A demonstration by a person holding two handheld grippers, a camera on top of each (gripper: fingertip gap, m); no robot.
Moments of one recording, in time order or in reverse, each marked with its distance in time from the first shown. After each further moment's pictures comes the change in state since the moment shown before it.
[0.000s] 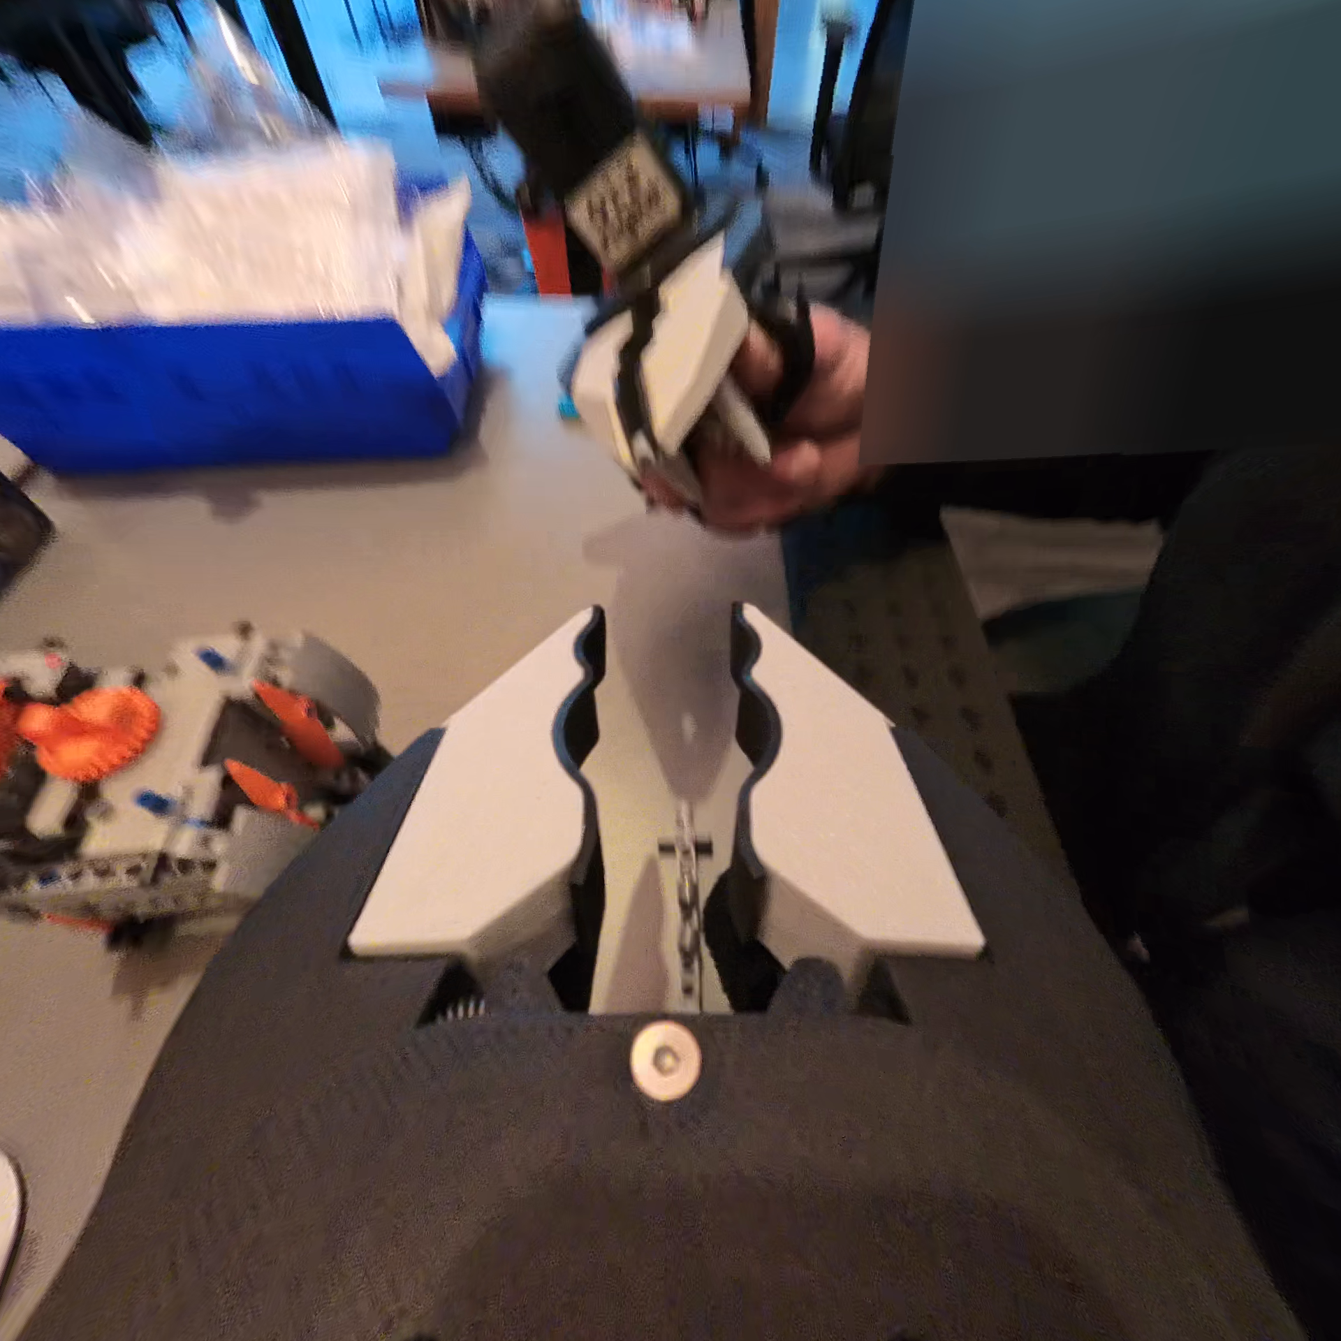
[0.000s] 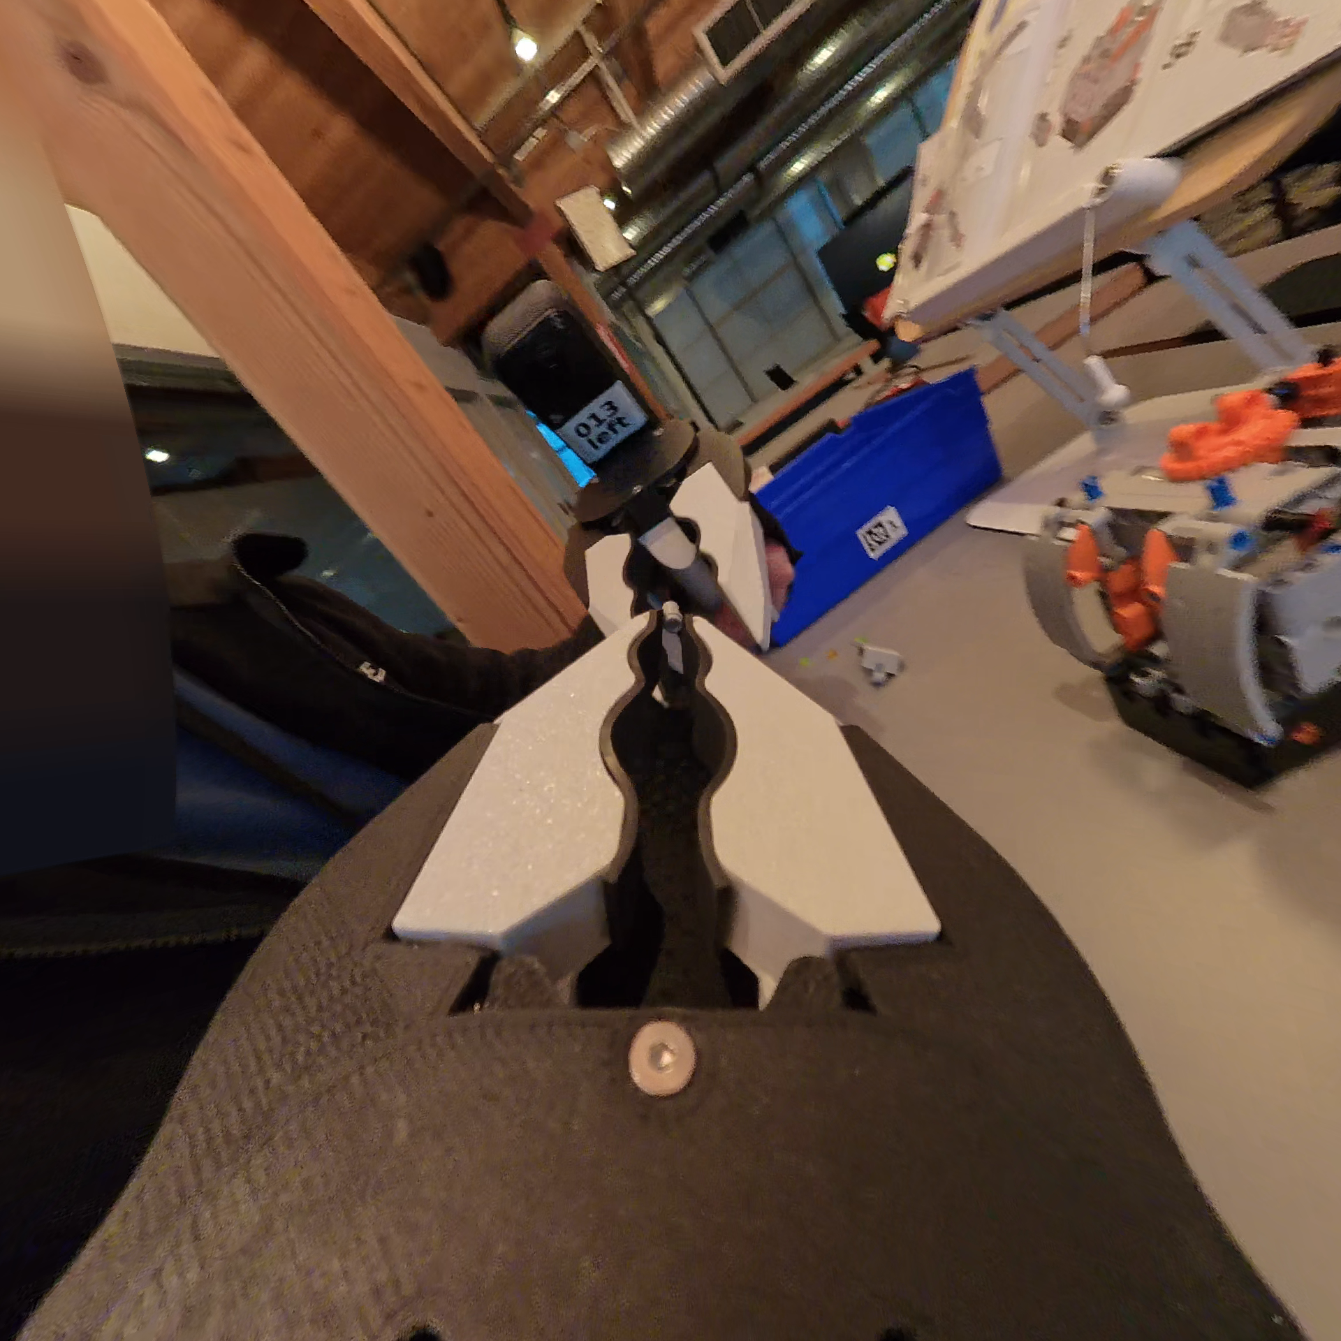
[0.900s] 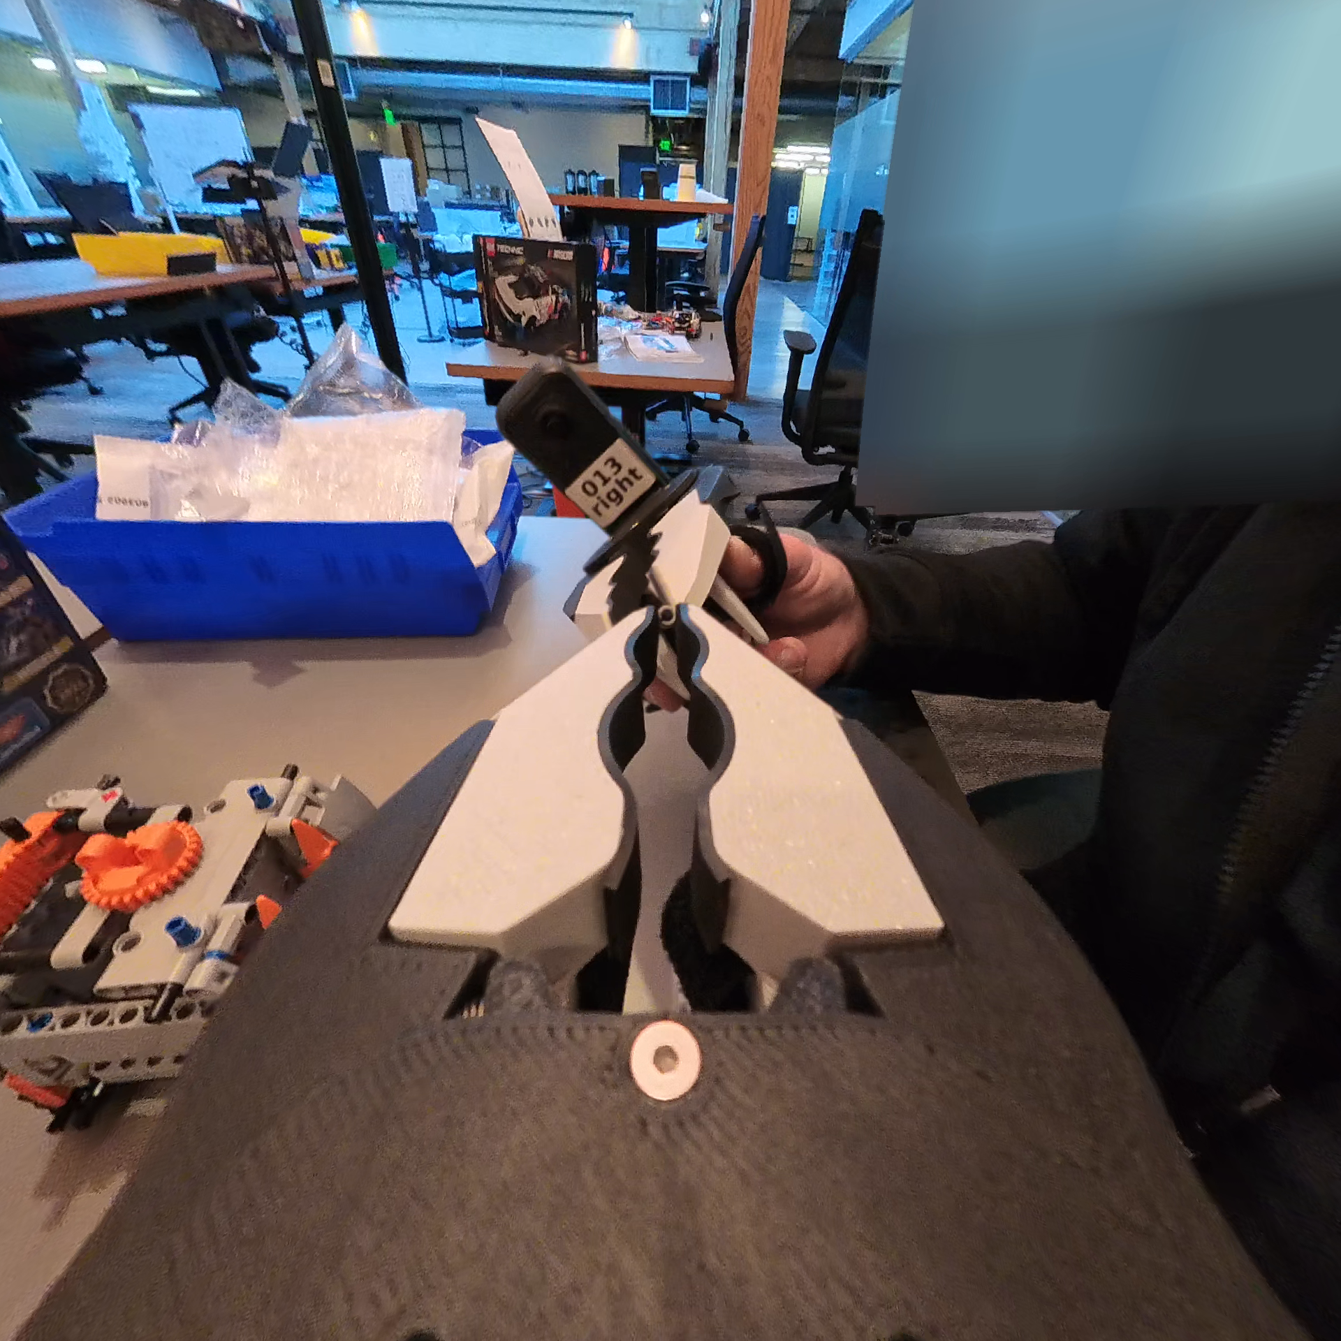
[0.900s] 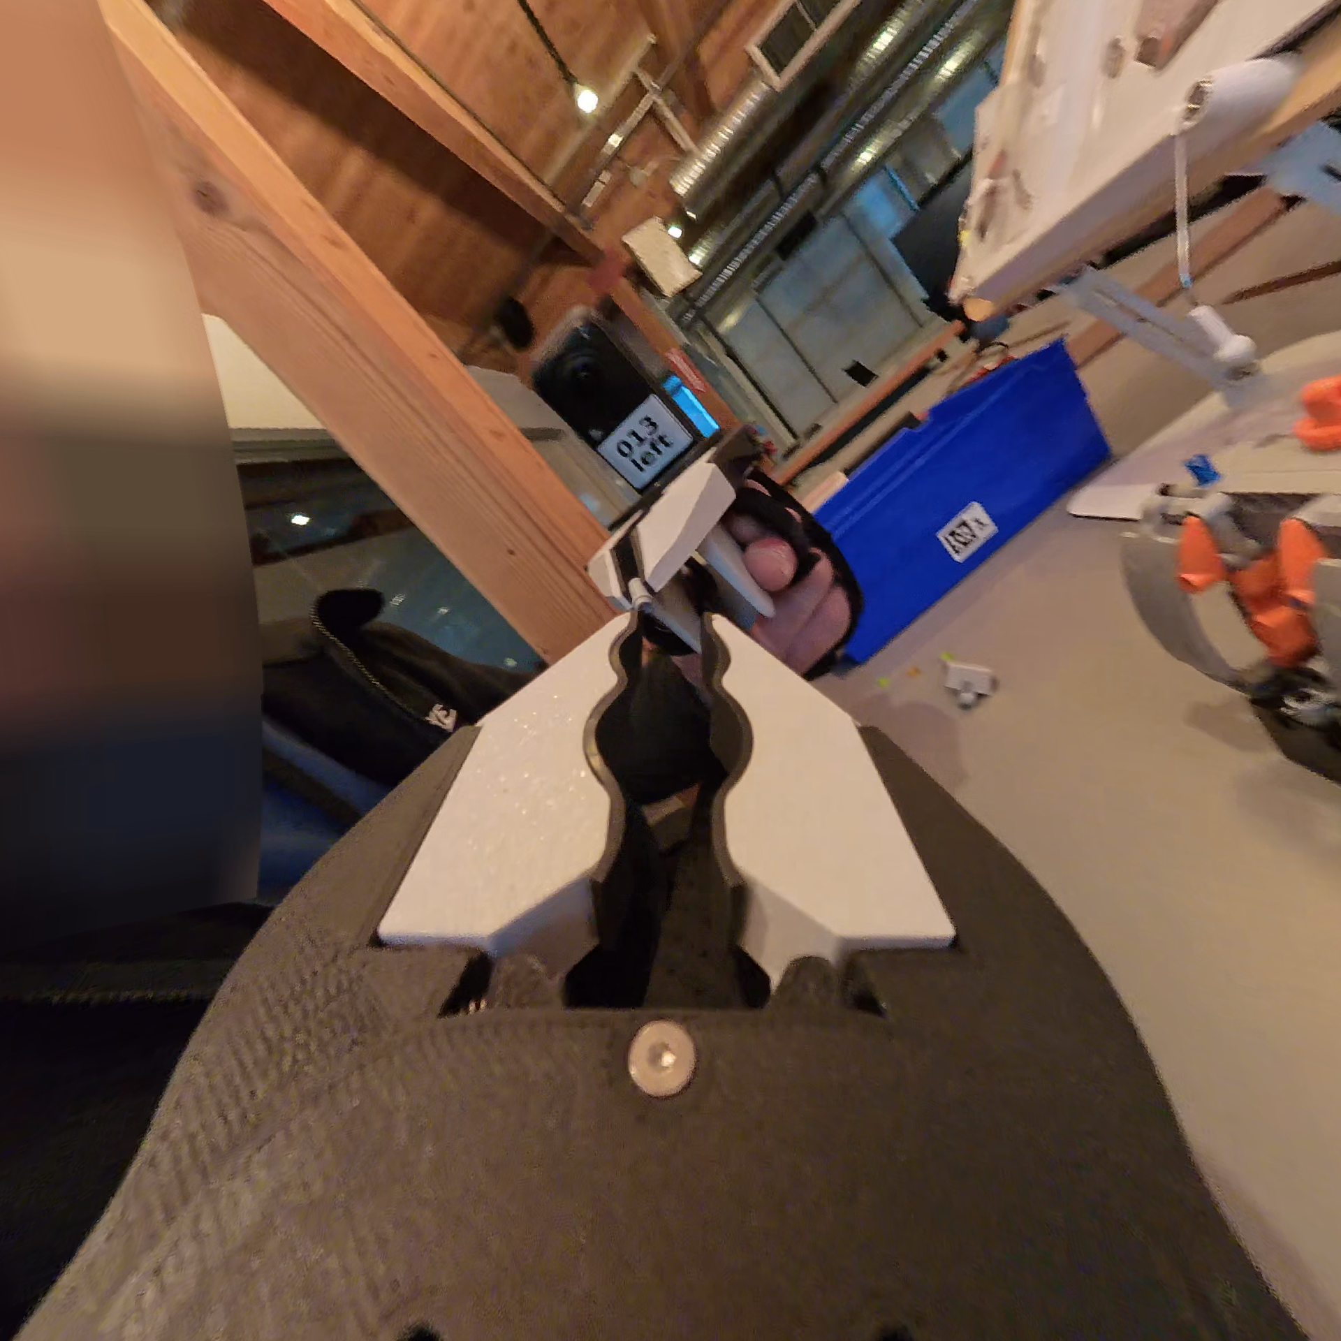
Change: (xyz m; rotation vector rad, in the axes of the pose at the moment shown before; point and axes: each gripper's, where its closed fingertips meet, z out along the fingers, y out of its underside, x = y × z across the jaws) left arm -0.005 -0.050 -0.013 0.329 0.001 -0.026; right arm -0.001 -0.004 0.019 0.023 -0.103 0.136
